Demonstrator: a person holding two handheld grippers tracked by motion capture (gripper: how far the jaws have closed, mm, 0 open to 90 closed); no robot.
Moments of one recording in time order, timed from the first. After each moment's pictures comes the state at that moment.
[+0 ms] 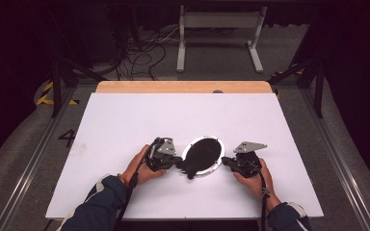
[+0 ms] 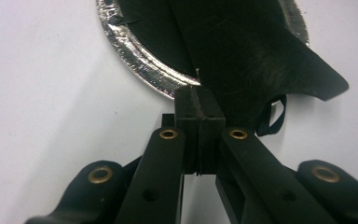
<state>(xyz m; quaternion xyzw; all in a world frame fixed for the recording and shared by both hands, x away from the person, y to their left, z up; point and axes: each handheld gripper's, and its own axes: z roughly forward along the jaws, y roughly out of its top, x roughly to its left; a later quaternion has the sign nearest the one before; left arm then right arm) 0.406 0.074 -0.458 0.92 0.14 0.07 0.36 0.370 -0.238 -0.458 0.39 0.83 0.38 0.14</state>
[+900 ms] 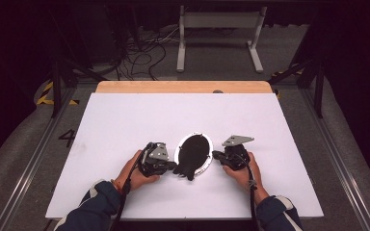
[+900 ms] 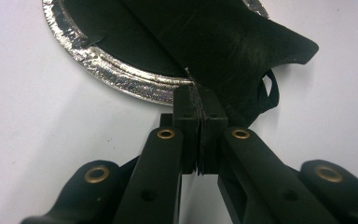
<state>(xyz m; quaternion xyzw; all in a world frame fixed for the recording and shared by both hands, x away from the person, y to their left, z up) 0.390 0.094 -0.459 0.92 0.14 0.06 0.36 0.393 -0.208 -0.459 0.39 0.83 0.38 0.14</state>
